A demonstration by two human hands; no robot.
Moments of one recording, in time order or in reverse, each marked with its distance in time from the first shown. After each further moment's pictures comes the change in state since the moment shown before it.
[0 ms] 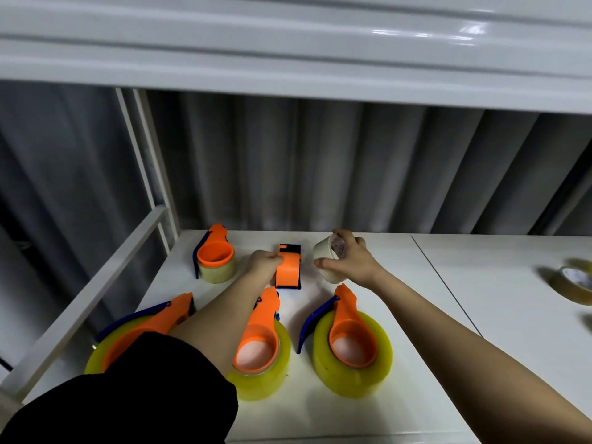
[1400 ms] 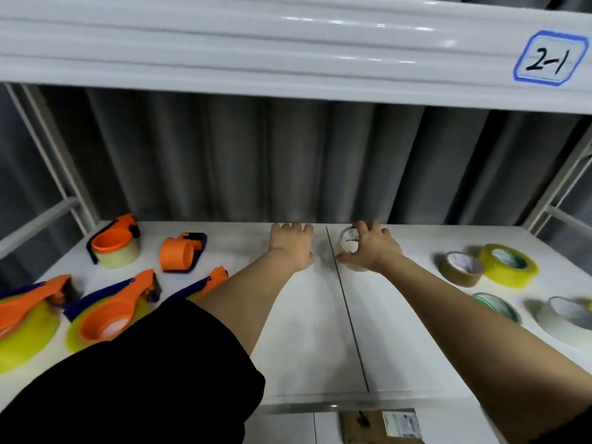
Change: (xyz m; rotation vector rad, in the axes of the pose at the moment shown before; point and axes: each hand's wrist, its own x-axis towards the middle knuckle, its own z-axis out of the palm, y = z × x) left_hand -0.129 0.123 0.256 1.382 0.105 0.672; right_hand -0.042 0.183 -0.214 -0.557 0.071 0.073
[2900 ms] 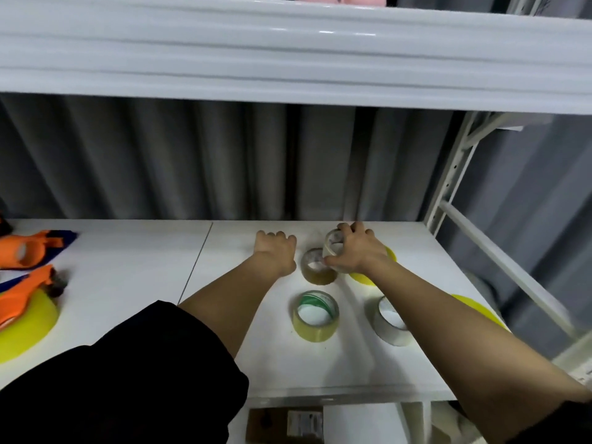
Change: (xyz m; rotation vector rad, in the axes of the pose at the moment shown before) left_hand 0.094 0.331 -0.033 0.135 -0.182 -0.027; right_hand 0.029 0.342 -0.066 -0.044 -0.051 -0.099
